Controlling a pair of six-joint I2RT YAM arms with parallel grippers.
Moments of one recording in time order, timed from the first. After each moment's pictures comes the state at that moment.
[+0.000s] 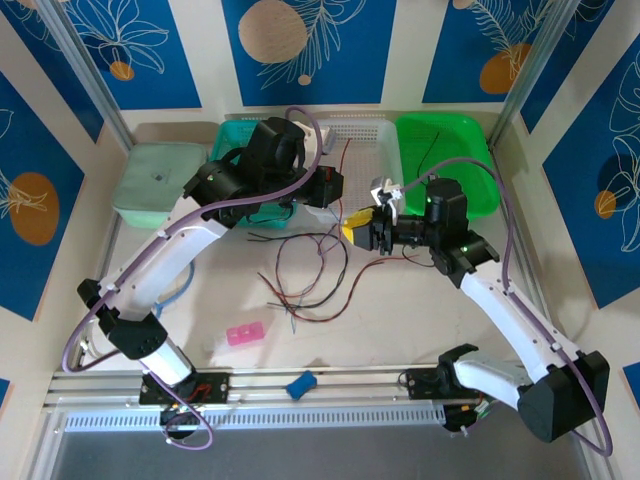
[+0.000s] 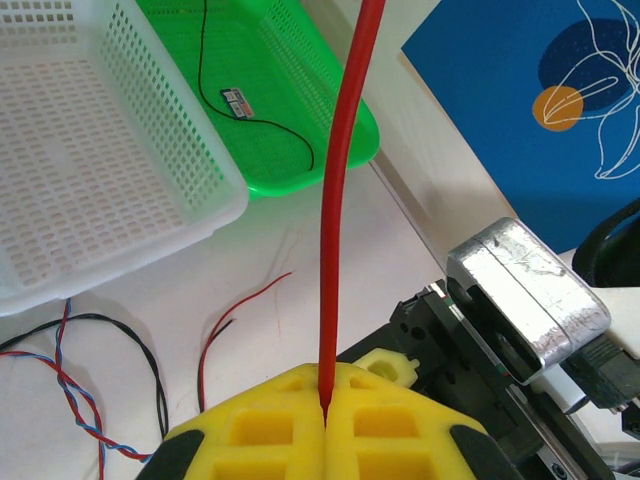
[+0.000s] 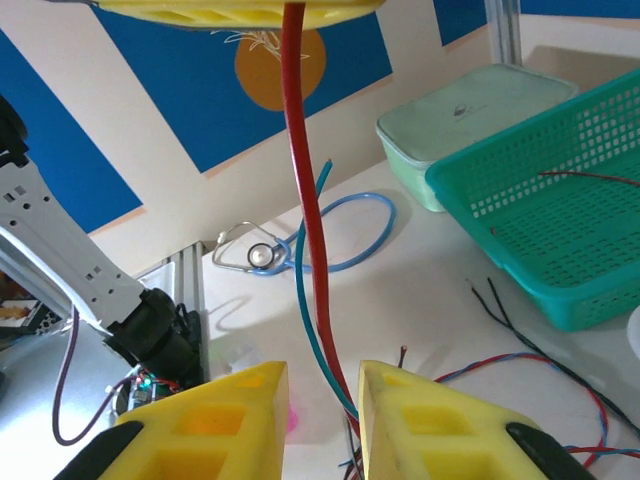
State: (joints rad) left arm -0.84 1.62 2.01 -0.94 0.16 -0.50; right arm 0.39 1.06 0.93 -0.18 -0.93 0.12
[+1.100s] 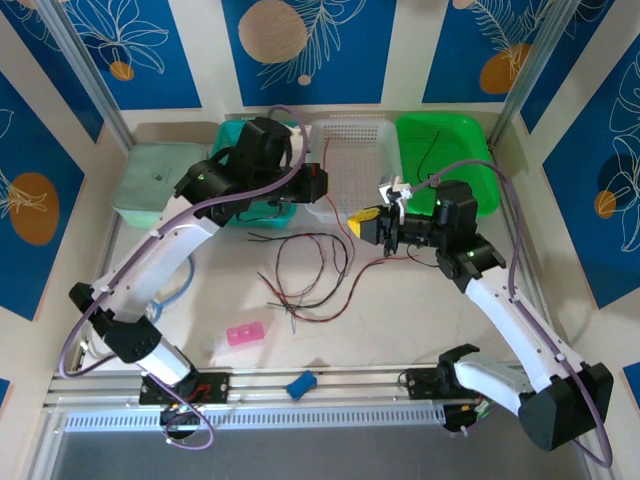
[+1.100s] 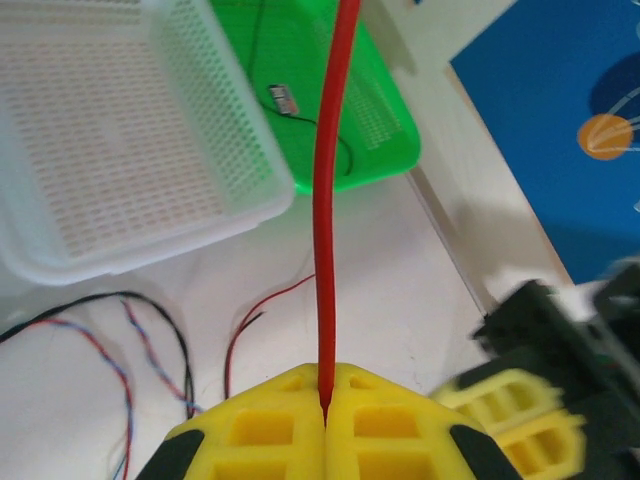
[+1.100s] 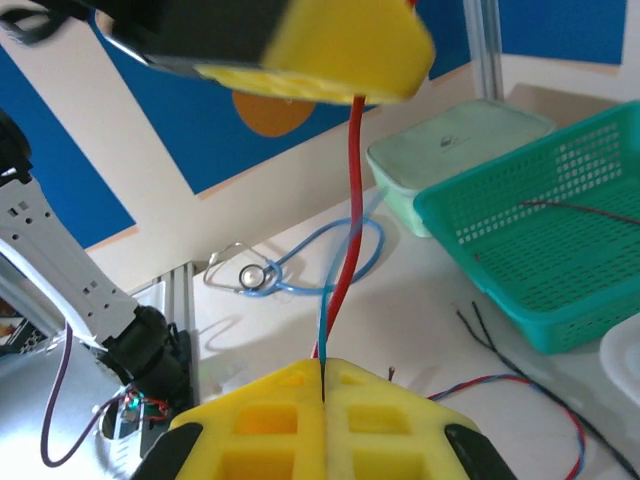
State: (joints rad) left arm -0.75 1.56 1.90 -0.93 0.16 -0.55; right arm 0.35 1.00 0.90 -0.13 -0.91 0.14
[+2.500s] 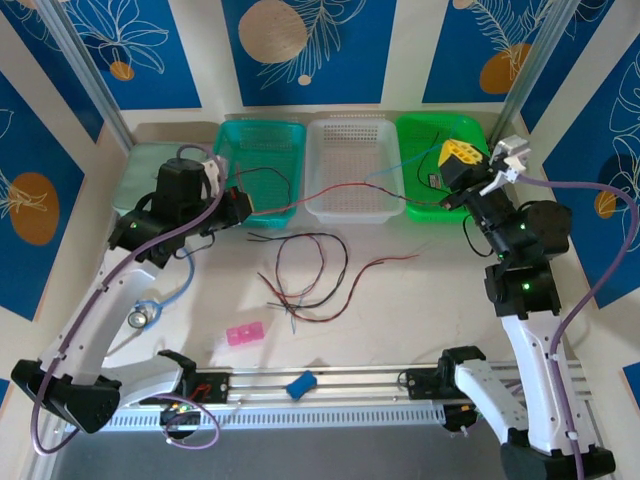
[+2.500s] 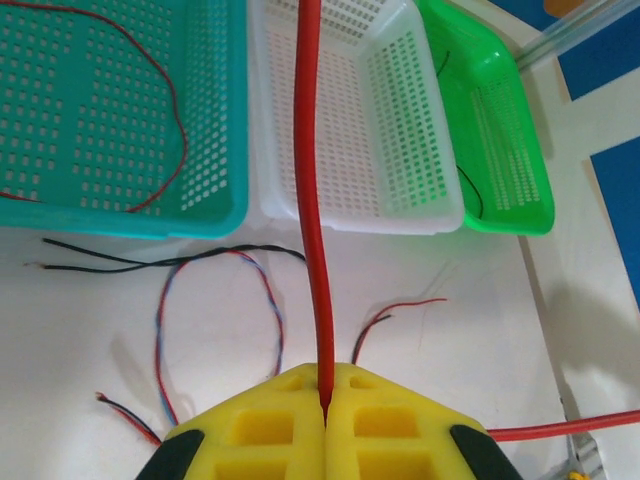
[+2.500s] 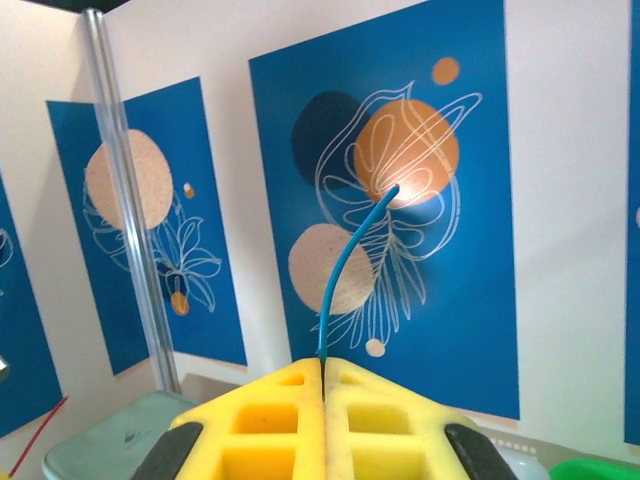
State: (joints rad) left arm -0.41 1.14 1.34 -0.82 0.21 -0.60; right arm 0.09 0.77 1.06 0.03 -0.36 0.25
